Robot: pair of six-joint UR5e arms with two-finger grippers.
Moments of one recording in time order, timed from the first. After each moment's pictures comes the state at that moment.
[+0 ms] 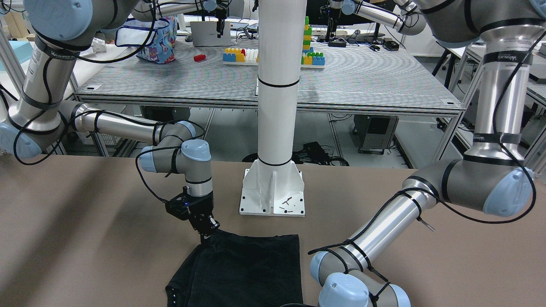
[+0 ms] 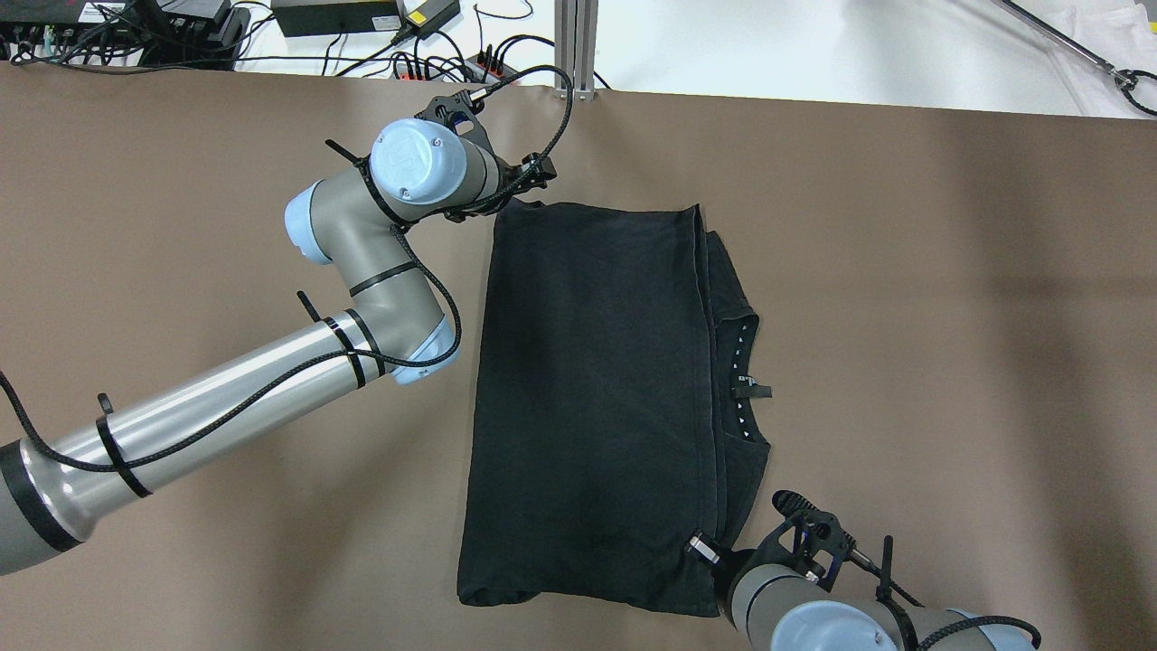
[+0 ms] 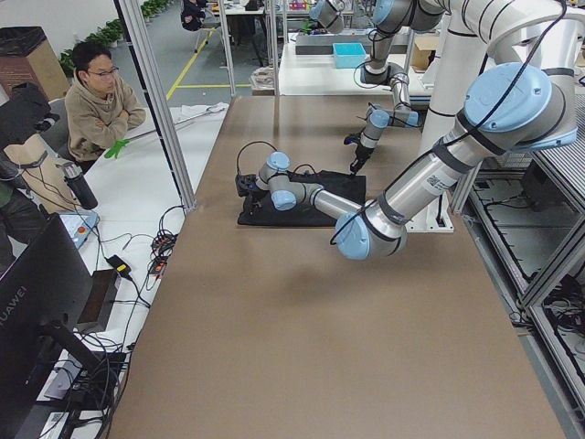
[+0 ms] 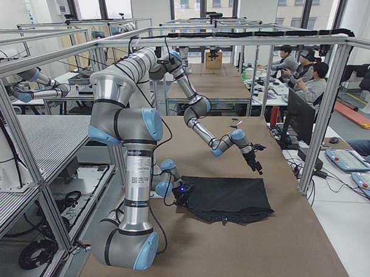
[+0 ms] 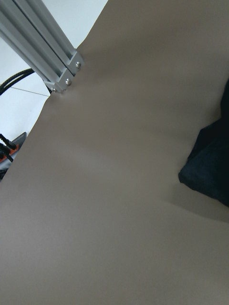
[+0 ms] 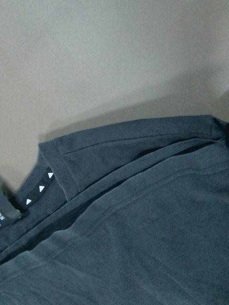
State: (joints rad) left arm -0.76 -2.54 -0.99 -2.31 -1.67 -1.55; right arm 0.17 -1.40 2.07 -1.37 1.36 2.10
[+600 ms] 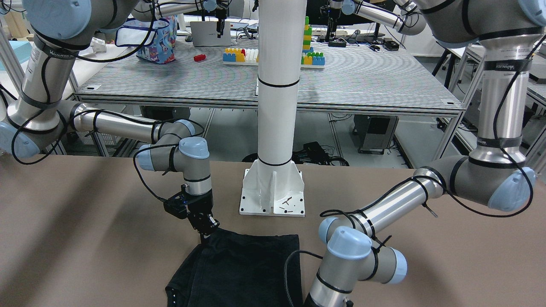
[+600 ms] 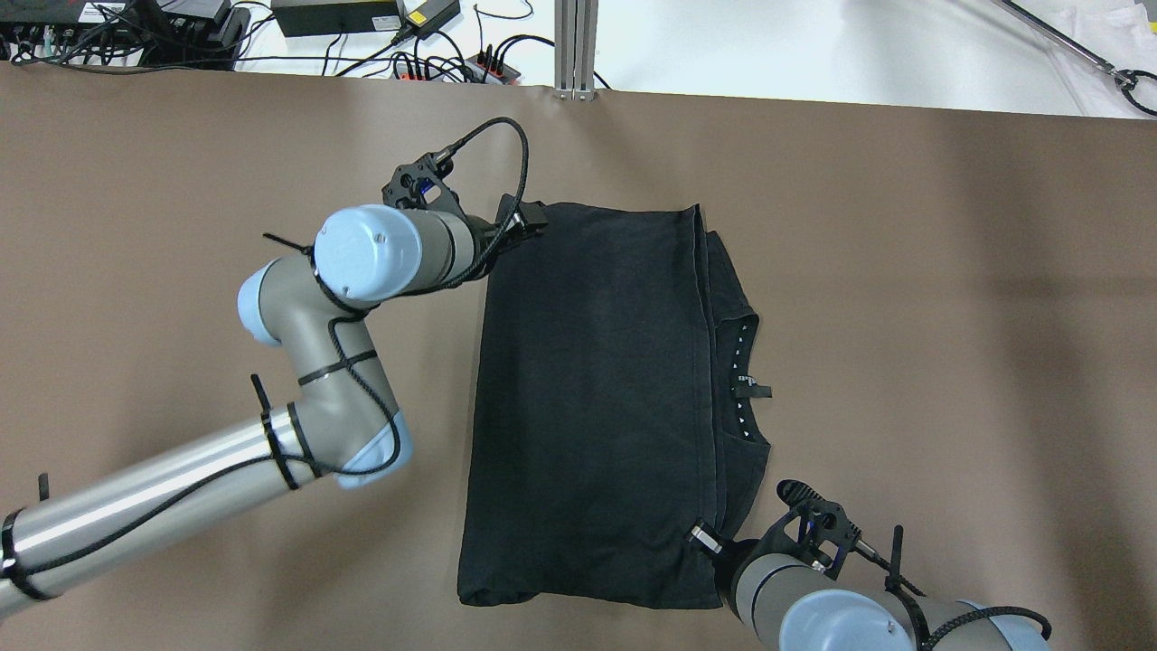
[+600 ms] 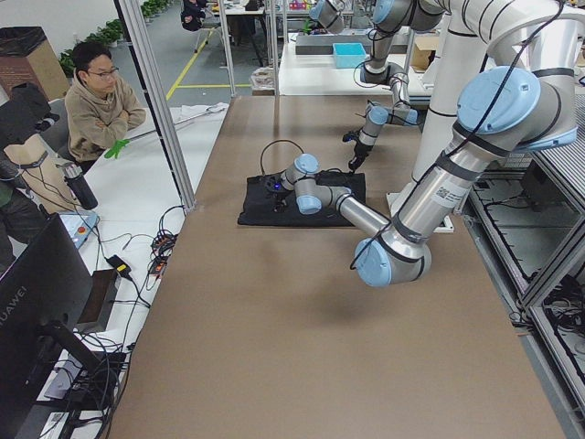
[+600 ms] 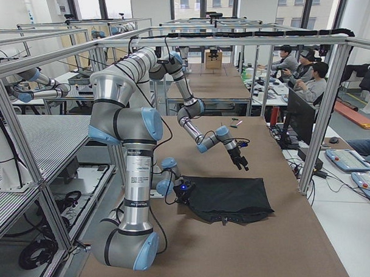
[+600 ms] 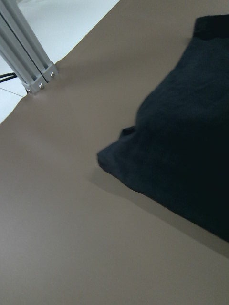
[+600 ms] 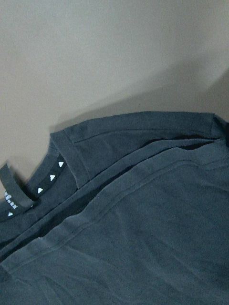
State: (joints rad) left arm -0.65 -2.32 -1.37 -2.27 -1.58 -1.75; right arm 0.19 -1.40 2.09 -1.37 1.37 2.10
